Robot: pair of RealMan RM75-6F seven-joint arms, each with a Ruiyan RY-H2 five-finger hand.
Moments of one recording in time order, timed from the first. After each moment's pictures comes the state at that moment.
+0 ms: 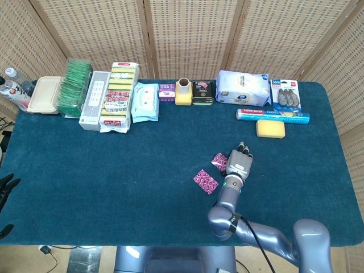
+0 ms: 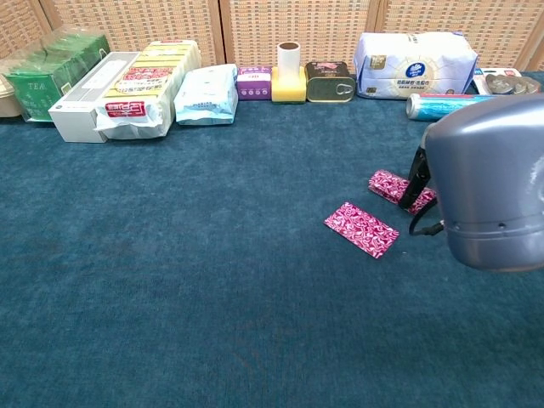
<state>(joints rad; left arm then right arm) 0.04 -0.82 0.11 -1.84 1.70 1.57 -0.16 0.89 -1.96 0.59 -1.32 -0.16 1.46 -1.02</state>
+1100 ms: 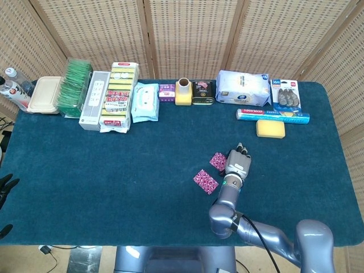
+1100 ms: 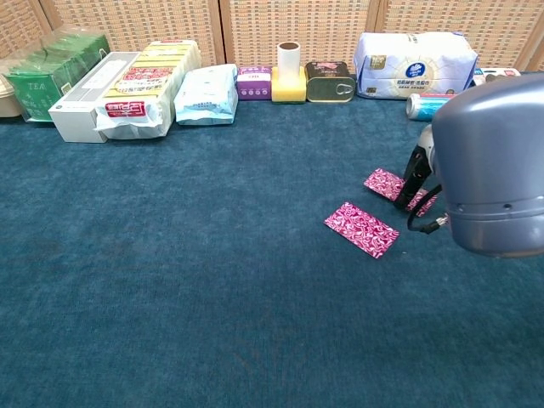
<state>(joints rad) 0.04 -0.82 0.11 -1.83 1.71 1.58 -0.16 0.88 -1.95 0.62 -1.35 -0.14 1.44 -1.02</state>
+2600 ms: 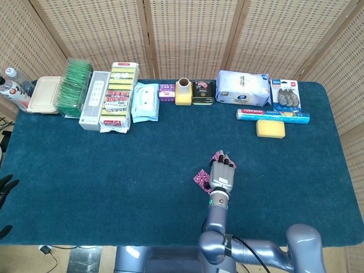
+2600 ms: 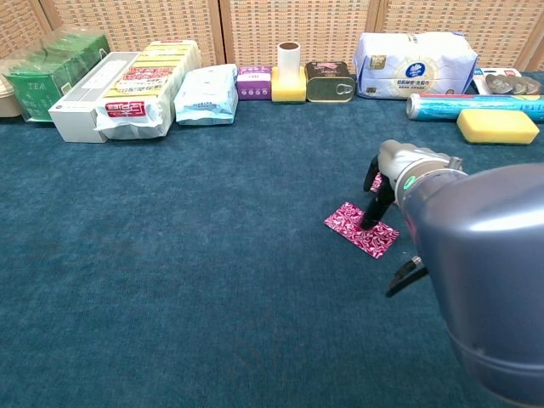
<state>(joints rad) 0.04 -0.81 0.12 -1.81 1.73 1.59 -0.19 0.85 -2.03 0.48 -1.54 -0.32 1.58 -0.97</state>
